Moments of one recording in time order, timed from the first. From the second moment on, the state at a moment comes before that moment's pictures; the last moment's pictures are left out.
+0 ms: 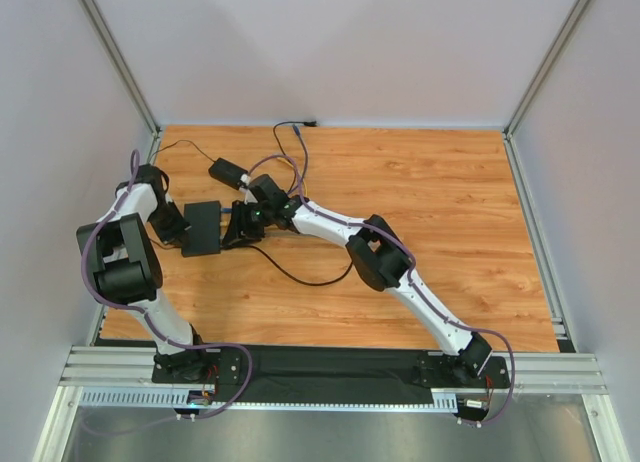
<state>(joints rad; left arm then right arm) 0.29 1.76 1.19 -0.81 0.03 -0.31 0.88 2.67 2.24 -0.24 -0.54 0.85</state>
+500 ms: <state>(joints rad) 0.29 1.76 1.18 -0.80 0.08 -0.32 0.88 2.71 2.29 -0.24 -0.57 0.81</state>
